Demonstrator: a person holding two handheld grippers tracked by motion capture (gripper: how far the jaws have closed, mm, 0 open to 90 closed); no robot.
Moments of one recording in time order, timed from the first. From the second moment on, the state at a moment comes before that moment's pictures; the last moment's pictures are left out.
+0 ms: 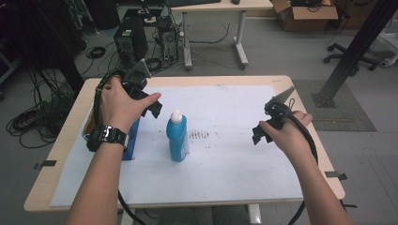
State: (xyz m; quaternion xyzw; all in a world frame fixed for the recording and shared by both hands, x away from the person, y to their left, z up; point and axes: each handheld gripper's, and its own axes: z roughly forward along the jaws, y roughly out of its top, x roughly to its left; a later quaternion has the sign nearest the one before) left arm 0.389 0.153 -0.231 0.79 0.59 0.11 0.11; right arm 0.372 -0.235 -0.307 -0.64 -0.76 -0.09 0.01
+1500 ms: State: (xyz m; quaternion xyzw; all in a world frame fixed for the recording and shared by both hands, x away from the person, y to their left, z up) left arm 0.380 0.074 -0.198 0.79 0.60 0.09 0.12; right arm 0.363 -0.252 -0.308 -0.65 -0.76 -0.10 0.01
